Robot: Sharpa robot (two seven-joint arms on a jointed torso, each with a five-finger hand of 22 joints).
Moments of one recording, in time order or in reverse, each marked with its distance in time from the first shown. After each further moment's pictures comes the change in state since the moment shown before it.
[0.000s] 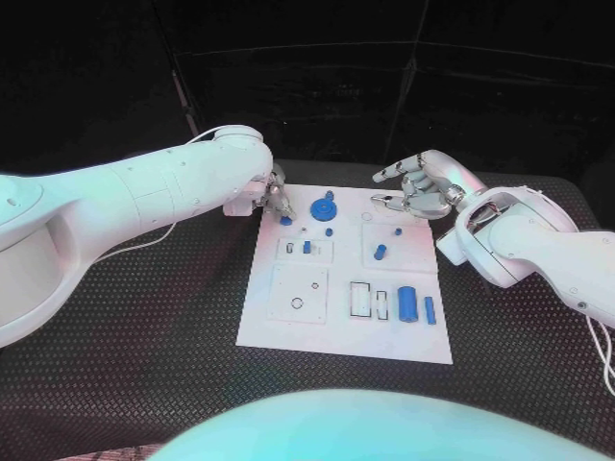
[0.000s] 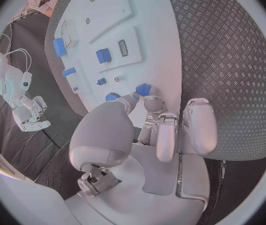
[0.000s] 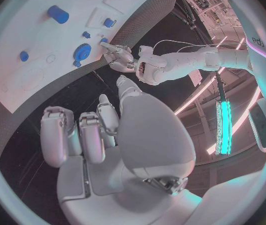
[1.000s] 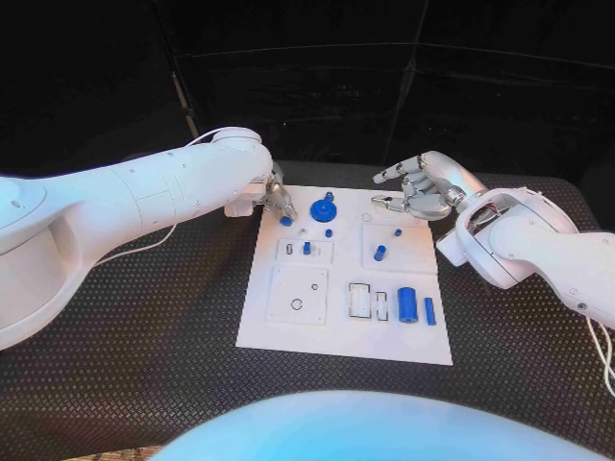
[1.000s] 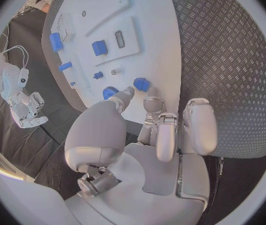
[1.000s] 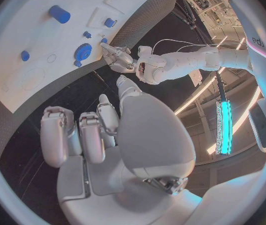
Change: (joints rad) left arm -0.003 0.005 -0.002 -0.016 -0.001 -0.056 -0.001; left_hand -0.180 -0.101 -0.036 -0.041 -0.004 -0.005 0.002 0.009 -0.013 -0.005 0.005 0.020 0.003 0.000 0.007 0.000 0.000 0.000 0.000 0.007 -0.004 0.005; right arm 0.000 0.000 0.000 -0.002 0.000 0.000 0.001; right_hand 0.000 0.000 0.000 0.000 0.000 0.000 0.000 0.000 0.000 0.000 0.000 0.000 -0.001 0.000 0.000 0.000 0.000 0.000 0.000 0.000 0.000 0.000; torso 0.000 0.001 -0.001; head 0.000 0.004
